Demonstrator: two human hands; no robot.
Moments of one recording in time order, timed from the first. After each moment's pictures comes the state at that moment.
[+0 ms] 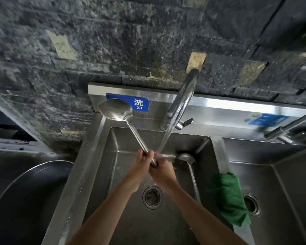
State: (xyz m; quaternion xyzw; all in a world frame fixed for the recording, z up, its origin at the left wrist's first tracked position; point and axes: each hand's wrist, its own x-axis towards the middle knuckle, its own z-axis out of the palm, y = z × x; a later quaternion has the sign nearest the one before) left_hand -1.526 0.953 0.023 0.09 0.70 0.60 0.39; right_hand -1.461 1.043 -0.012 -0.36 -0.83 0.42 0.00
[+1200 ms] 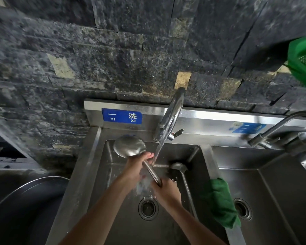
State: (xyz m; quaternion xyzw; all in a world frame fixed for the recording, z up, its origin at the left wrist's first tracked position) left_hand -1.544 0.959 0.067 0.02 0.66 0.63 0.41; right_hand -1.415 1.030 0.008 -0.45 -0.83 0.34 -0.01
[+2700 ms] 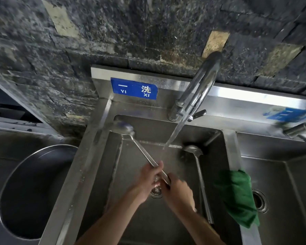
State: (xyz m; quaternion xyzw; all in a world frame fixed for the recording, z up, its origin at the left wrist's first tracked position) left_hand -1.496 0.949 -0.026 -0.09 0.58 0.64 0.50; right_hand -1.386 1.027 -0.043 -0.37 -0.88 0.28 -0.08
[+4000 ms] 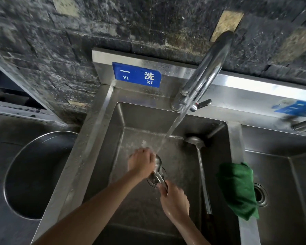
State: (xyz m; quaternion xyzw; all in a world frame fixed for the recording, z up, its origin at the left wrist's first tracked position) left_hand -1.520 0.941 -0.080 0.29 0.92 0.17 0.21; right_hand -1.351 0.995 -0.062 -0.42 -0.84 0.30 -0.13
